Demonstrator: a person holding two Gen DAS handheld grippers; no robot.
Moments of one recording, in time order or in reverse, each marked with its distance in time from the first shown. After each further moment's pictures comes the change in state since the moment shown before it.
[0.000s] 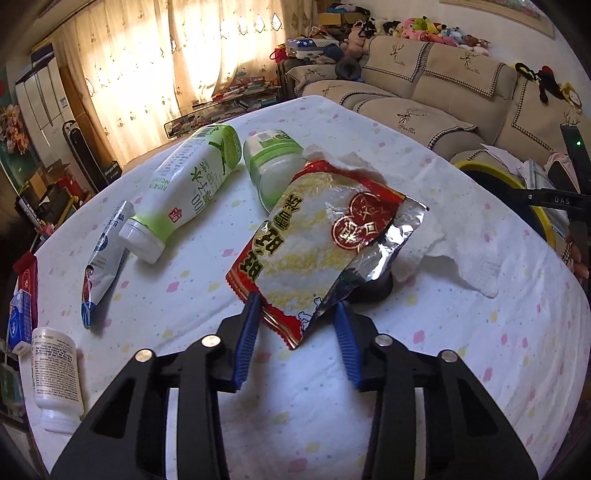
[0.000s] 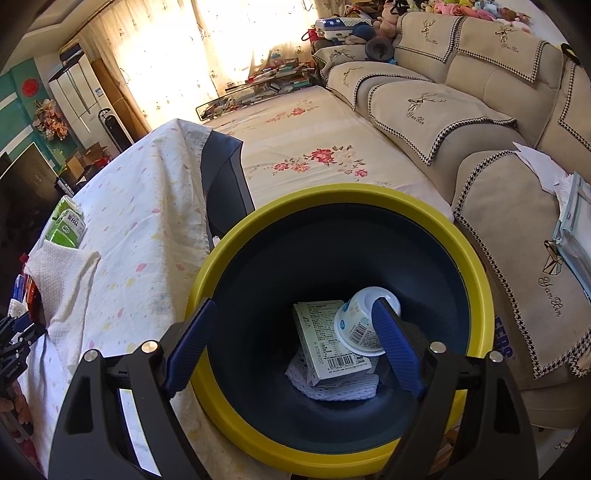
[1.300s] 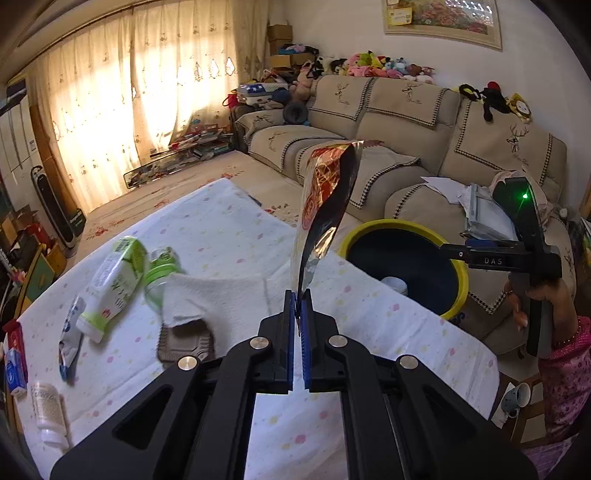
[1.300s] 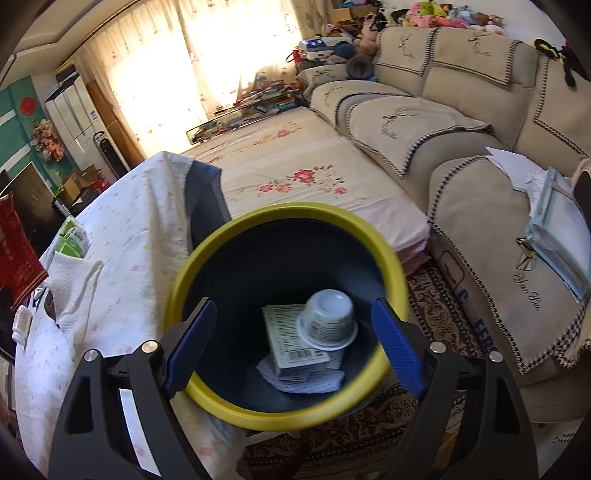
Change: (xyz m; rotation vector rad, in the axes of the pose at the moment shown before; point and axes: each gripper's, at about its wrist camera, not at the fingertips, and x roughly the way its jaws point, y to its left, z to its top) left arm -0.090 -0.124 0.062 0.092 -0.166 -0.147; right arm -0.061 -0.051 -0.016 0.045 -0.090 -0.032
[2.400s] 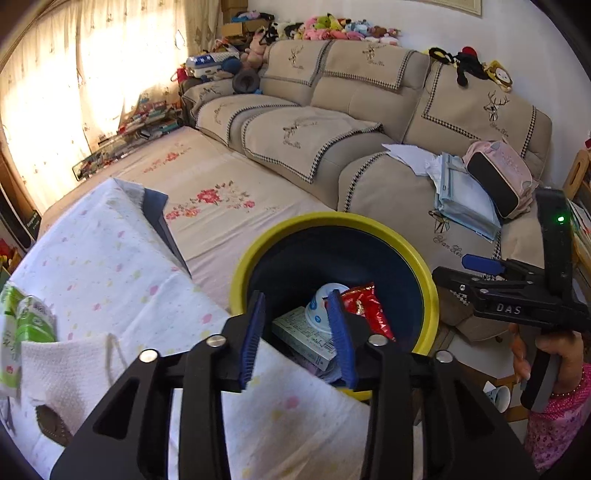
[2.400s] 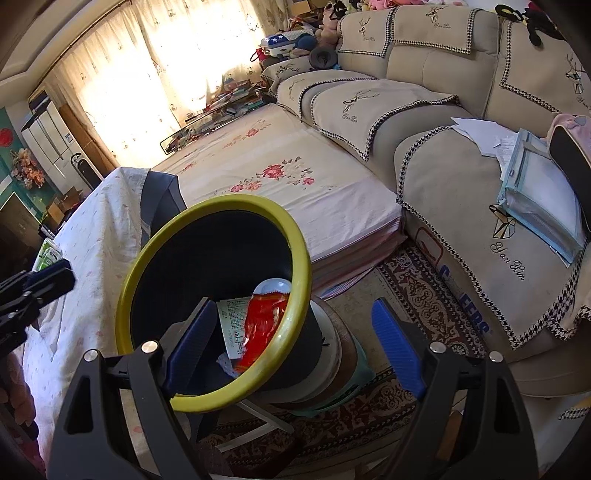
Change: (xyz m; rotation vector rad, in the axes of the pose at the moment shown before) left arm 0.129 -0.102 0.054 0.055 0.116 -0.124; right arm 0.000 -0.070 -0.014 0.110 0.020 -0.027
